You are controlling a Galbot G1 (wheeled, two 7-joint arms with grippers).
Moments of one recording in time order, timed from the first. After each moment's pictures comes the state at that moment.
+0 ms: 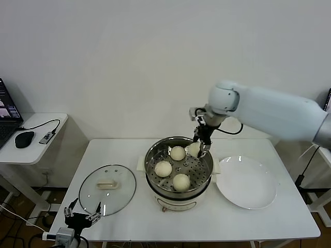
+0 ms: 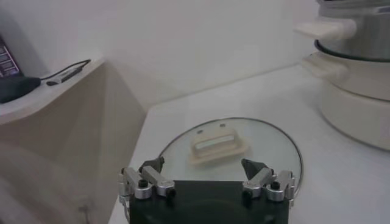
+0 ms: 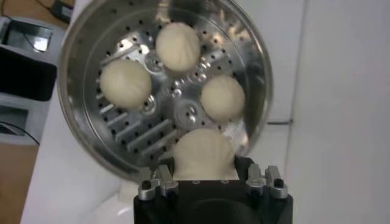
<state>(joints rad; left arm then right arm) 1.66 -1.42 -0.77 -2.06 0.10 0.31 0.17 0.61 1.00 -1.31 1.32 0.38 -0.48 -1.15</state>
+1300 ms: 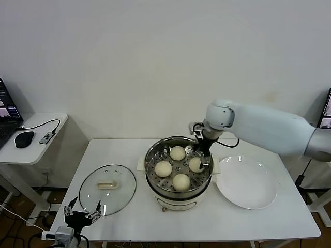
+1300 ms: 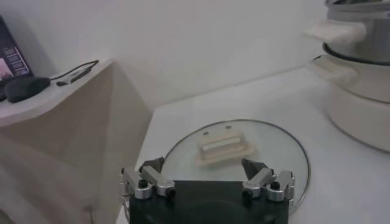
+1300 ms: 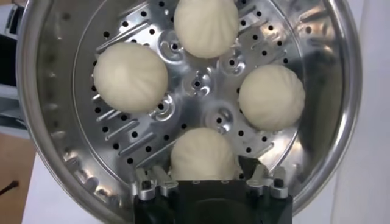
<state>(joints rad) 1.65 -1.44 -0.77 -2.07 0.09 0.30 0.17 0.52 0.95 -1.26 1.35 0.35 -0.51 -1.10</state>
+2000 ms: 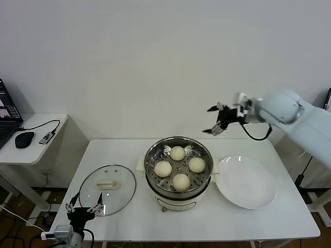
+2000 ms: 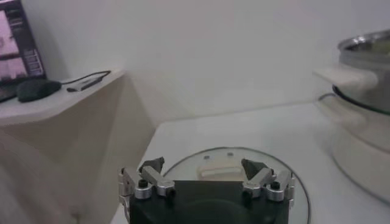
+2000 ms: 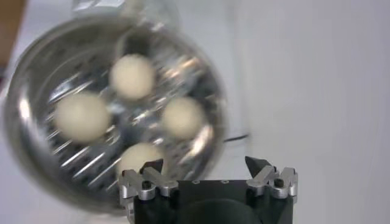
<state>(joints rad) 1.63 -1.45 -0.74 -2.06 -0.07 0.26 0.06 0.08 0.57 -0.53 1.64 0.53 -0.43 -0.61</state>
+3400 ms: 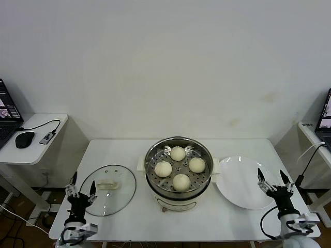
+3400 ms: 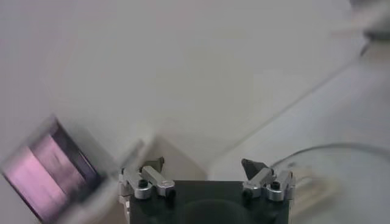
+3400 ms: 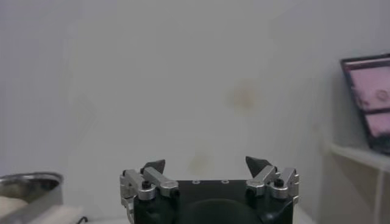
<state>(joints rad) 1.50 -1.32 -0.63 -1.82 0.86 -0.02 -0.20 -1.50 1.29 0.87 1.85 0.52 0.07 -0.18</state>
